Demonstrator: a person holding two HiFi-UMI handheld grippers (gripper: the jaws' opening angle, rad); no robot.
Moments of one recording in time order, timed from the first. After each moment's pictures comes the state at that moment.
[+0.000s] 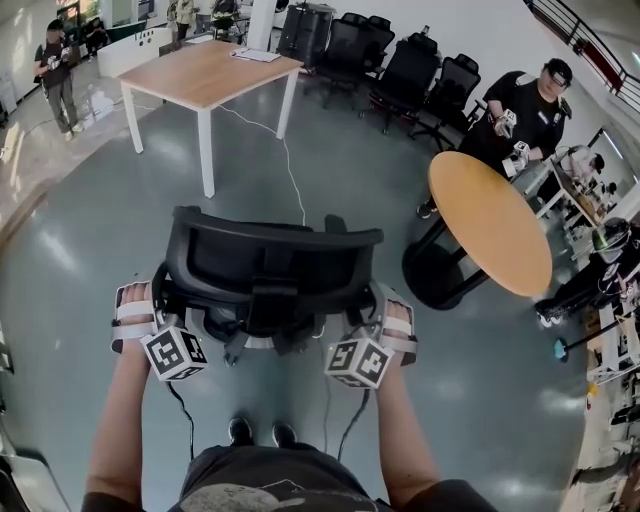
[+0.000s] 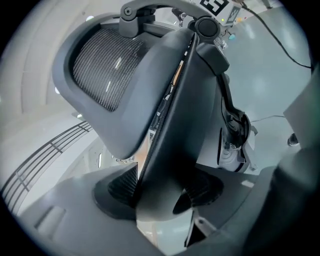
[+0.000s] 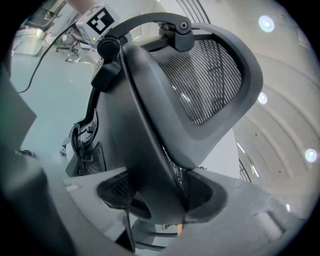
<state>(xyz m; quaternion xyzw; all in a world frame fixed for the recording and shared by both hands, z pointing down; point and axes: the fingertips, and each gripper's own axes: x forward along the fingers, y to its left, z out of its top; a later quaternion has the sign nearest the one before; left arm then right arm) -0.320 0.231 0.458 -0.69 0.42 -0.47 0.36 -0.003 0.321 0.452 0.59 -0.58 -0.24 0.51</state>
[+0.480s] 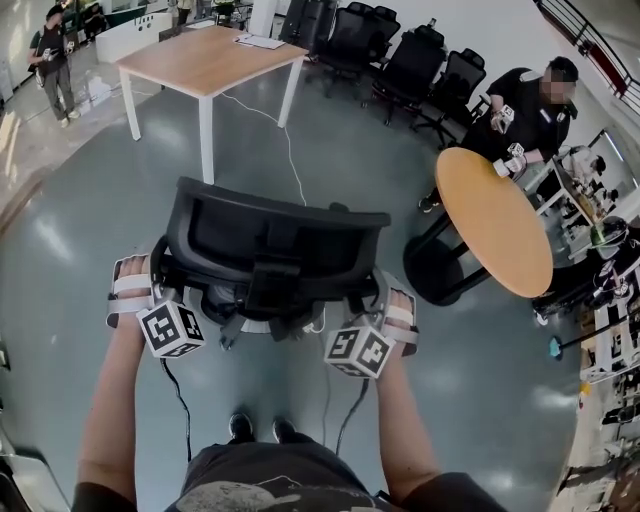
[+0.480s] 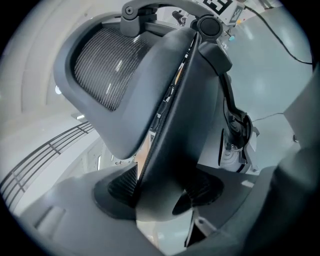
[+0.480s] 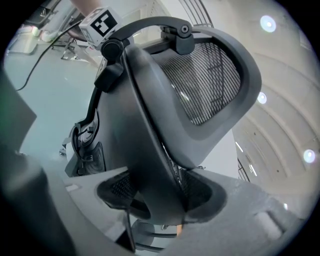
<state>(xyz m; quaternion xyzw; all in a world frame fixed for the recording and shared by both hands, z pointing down) -0.314 0.211 0.473 -0.69 0.42 -0.45 0.37 -0.001 0.317 0.467 0.60 -0.57 -0.24 0.51</state>
